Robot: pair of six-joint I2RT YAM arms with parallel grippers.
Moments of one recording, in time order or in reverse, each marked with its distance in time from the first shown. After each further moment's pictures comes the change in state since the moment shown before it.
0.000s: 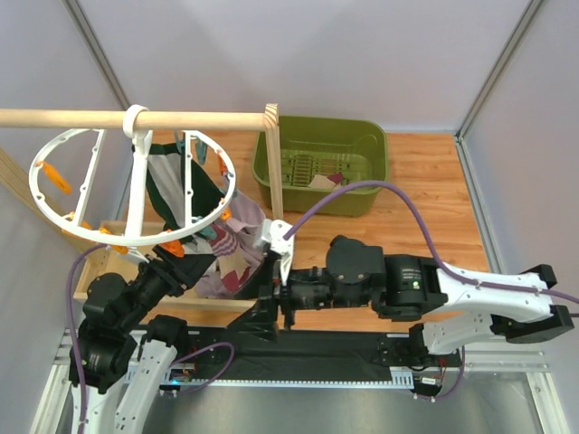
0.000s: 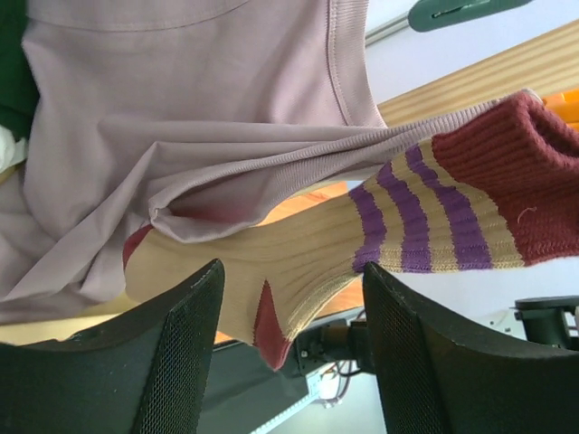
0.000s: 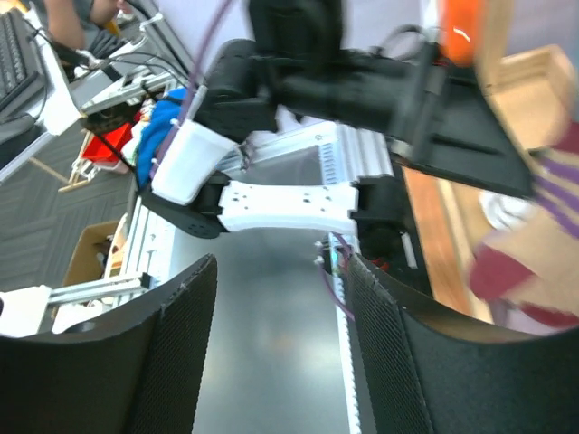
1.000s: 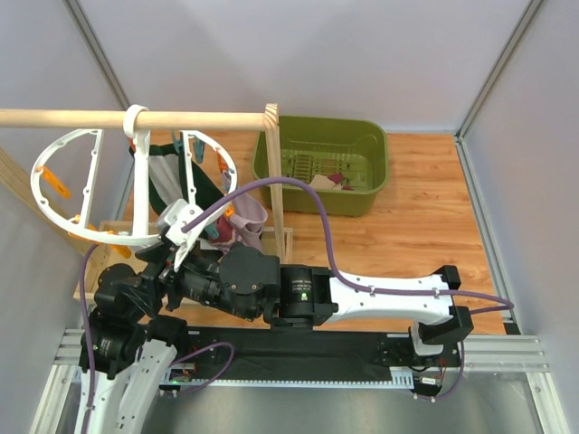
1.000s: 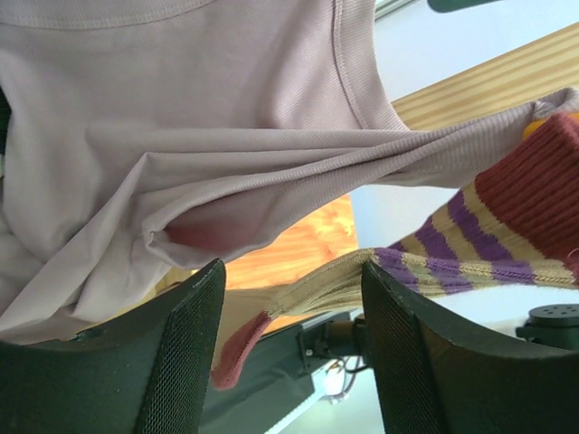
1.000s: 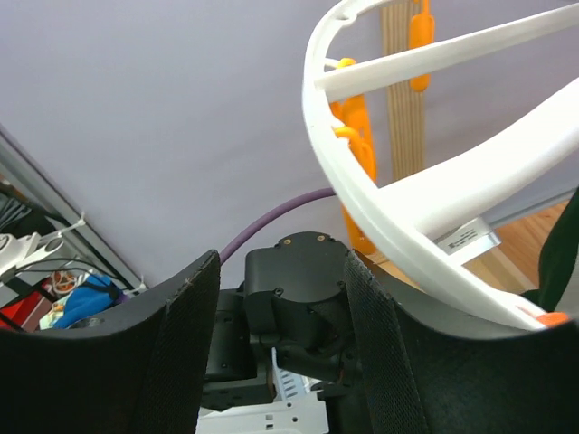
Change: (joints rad) left arm 0.000 0.050 -0.100 0.161 0.061 -0.005; right arm 0.074 0.587 0.558 0.299 0.365 -0.125
